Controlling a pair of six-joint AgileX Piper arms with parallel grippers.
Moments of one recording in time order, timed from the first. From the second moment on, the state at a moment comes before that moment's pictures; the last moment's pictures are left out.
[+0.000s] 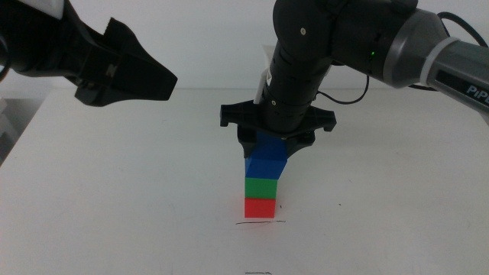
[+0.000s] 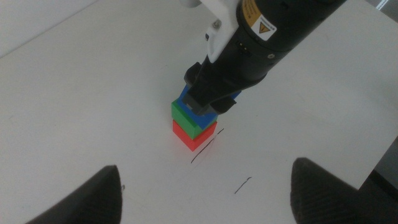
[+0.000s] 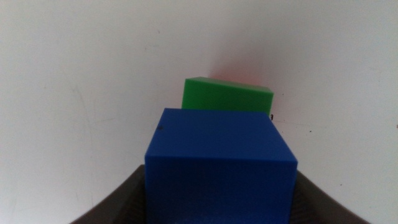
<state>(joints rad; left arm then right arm) -0.30 1.15 -1.42 -0.46 1.15 0.47 0.70 1.94 -1.86 0.02 1.24 0.64</state>
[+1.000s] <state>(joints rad) -0.30 1.15 -1.42 -0.46 1.15 0.47 0.72 1.99 -1.89 -0.05 1.24 0.65</state>
